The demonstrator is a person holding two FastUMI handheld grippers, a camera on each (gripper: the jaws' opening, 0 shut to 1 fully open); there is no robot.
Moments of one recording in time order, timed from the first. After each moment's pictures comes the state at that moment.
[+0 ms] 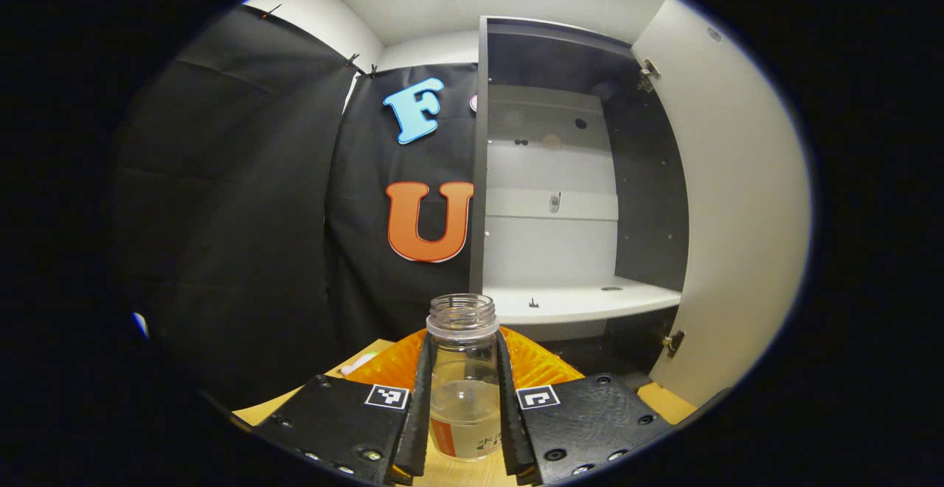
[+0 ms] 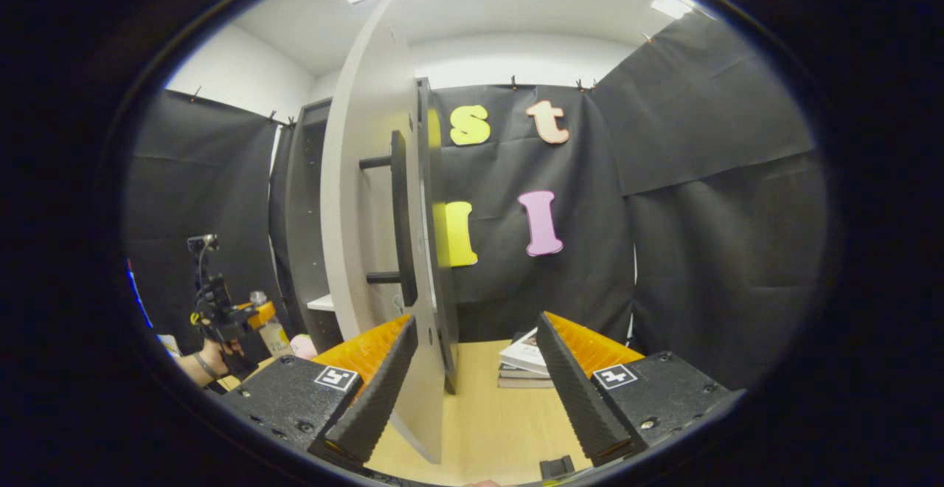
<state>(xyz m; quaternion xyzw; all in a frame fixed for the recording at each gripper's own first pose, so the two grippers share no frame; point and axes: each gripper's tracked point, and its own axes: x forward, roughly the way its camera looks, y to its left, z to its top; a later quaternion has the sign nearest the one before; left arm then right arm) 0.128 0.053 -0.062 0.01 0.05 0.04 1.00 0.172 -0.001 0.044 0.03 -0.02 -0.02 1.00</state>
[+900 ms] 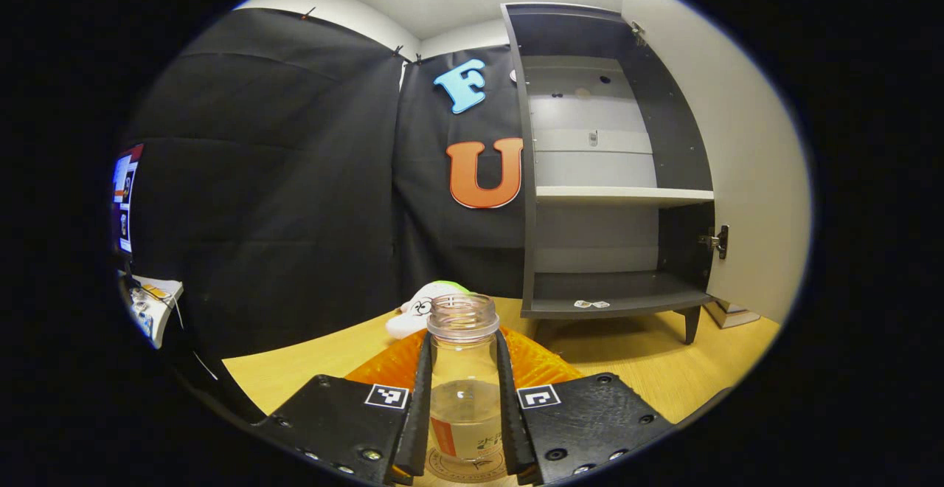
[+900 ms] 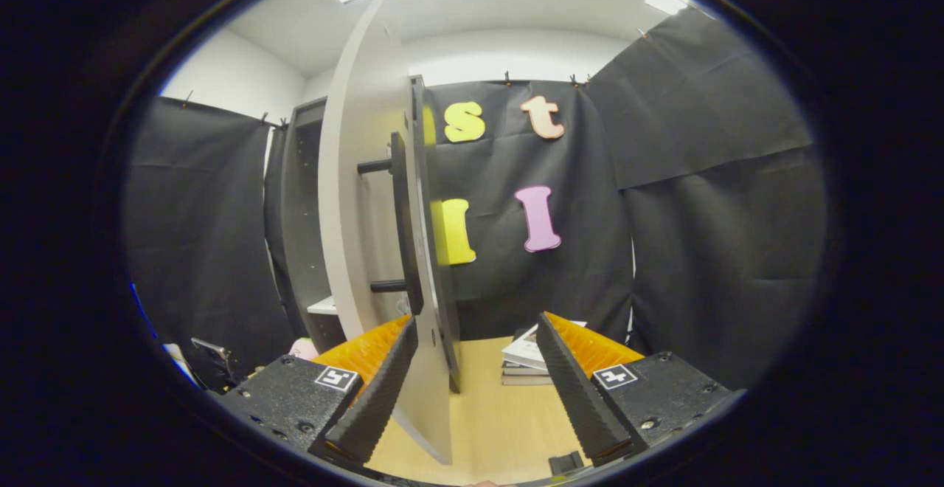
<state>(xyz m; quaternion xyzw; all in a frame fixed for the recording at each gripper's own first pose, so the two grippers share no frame) 0.028 0.084 -0.204 0.02 0.06 0.16 0.99 0.174 0.003 0.044 0.04 0.00 -0.04 1.00</state>
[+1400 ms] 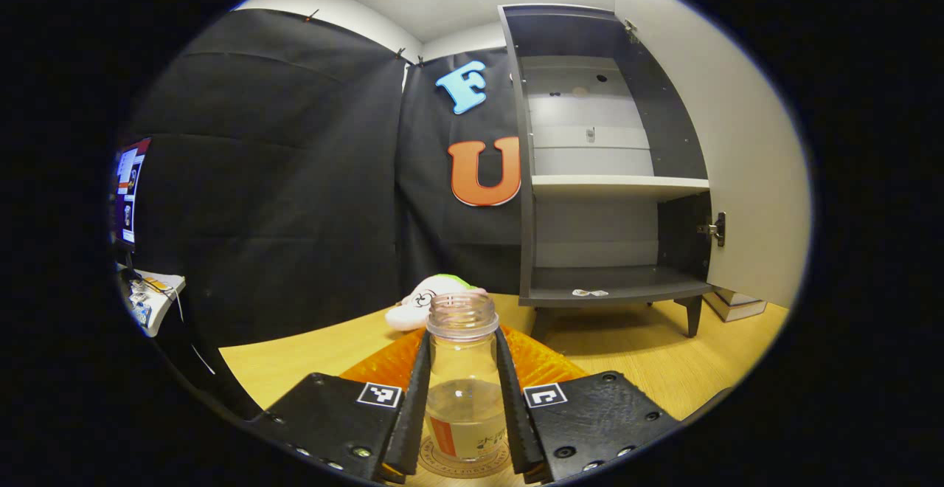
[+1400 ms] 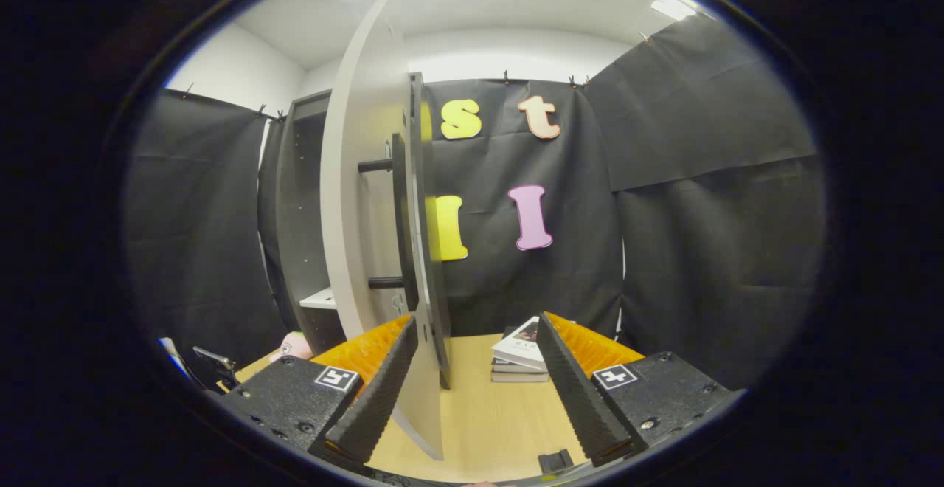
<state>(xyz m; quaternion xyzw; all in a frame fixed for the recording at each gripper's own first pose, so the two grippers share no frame) 0.029 0.080 -0.217 0.03 0.07 0.16 0.99 0.166 -0.001 0.045 0.03 0.00 -0.05 1.00</state>
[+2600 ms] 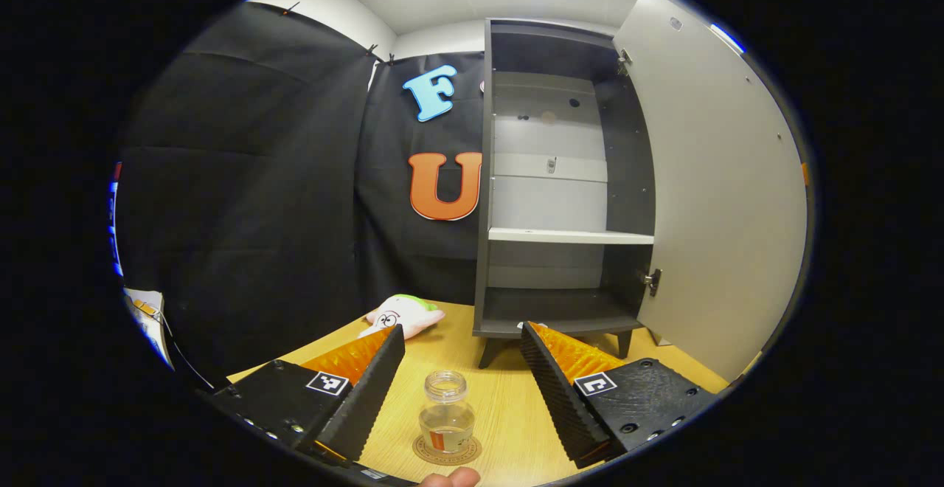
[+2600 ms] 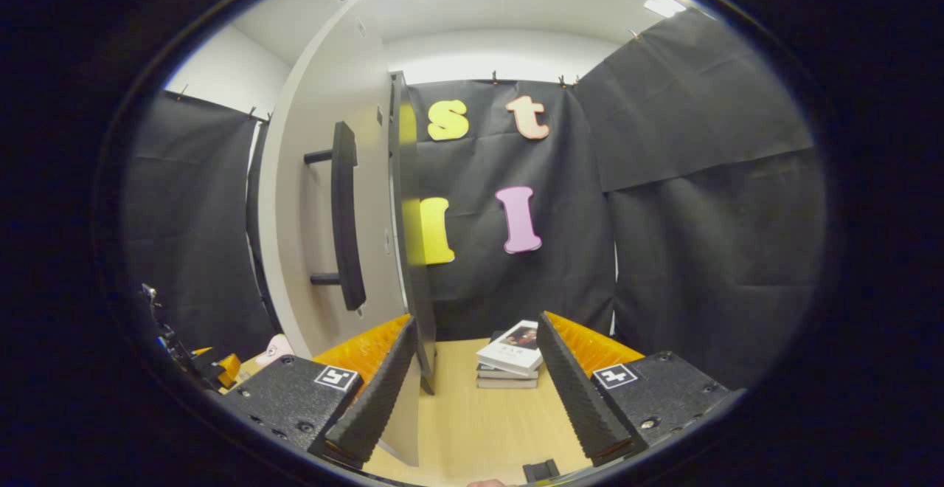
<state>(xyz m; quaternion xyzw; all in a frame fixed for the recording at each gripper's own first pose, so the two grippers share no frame) 0.007 0.046 -0.081 0.00 0.08 0.05 1.00 0.193 -0.041 0.054 0.02 -0.02 -0.06 1.00</state>
